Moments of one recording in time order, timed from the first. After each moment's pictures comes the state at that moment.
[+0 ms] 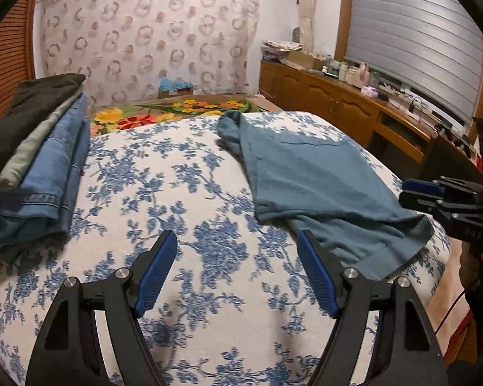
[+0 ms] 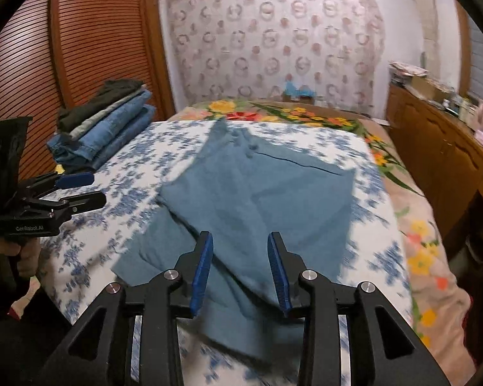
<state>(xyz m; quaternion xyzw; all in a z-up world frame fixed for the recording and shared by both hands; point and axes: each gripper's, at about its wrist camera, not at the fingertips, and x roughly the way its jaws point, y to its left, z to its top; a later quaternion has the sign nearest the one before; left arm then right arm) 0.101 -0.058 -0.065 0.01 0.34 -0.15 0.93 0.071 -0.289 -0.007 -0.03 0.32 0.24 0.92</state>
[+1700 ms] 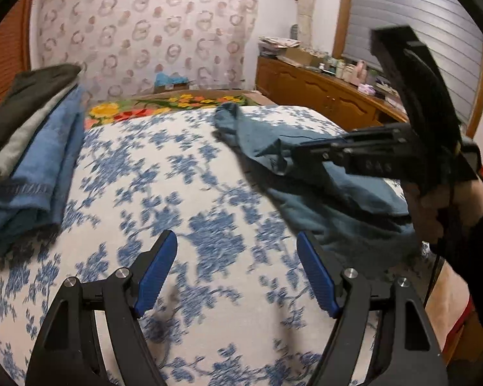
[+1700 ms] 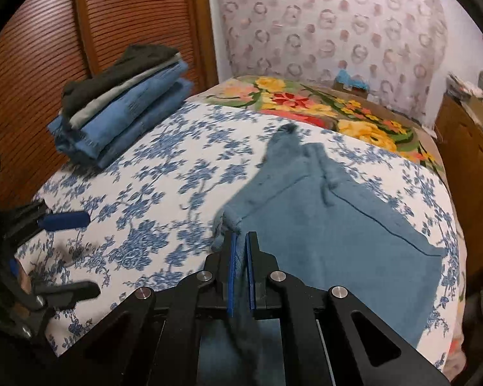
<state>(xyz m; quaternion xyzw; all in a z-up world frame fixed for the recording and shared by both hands) 0.101 -0.064 -0.073 0.01 0.35 -0.16 0.92 0.188 -0.196 -0.026 -0.09 0.36 0.32 0.87</state>
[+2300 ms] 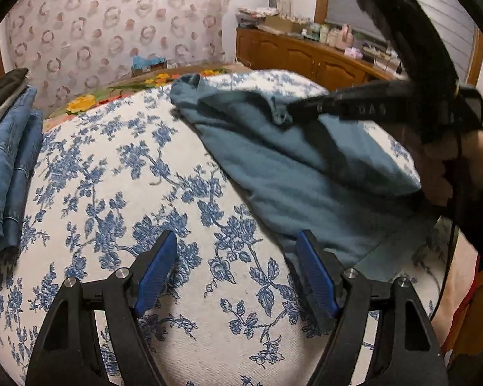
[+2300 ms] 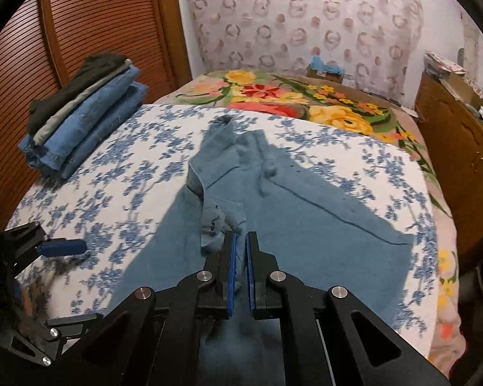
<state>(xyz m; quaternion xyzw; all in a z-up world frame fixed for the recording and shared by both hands) 0.134 -0.109 -0.097 0.06 0.42 -0.19 0.89 0.218 -0.235 -0.030 -0.08 0.38 0.27 0.88</state>
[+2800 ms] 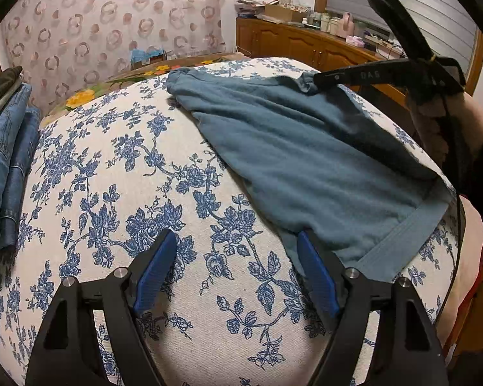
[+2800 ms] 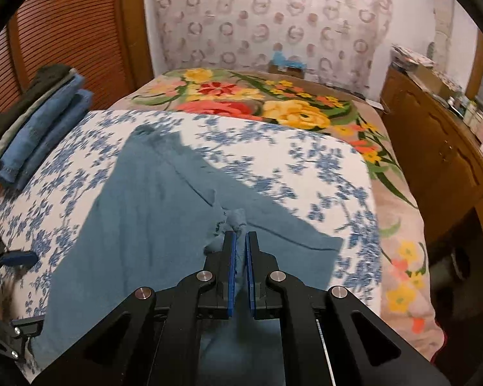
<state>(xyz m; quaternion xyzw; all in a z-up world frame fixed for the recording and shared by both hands) 0.135 -0.112 -0.103 0.08 0.43 -0.18 0.88 0.246 -0.277 -0.030 -0.08 0.39 0.19 0.90</state>
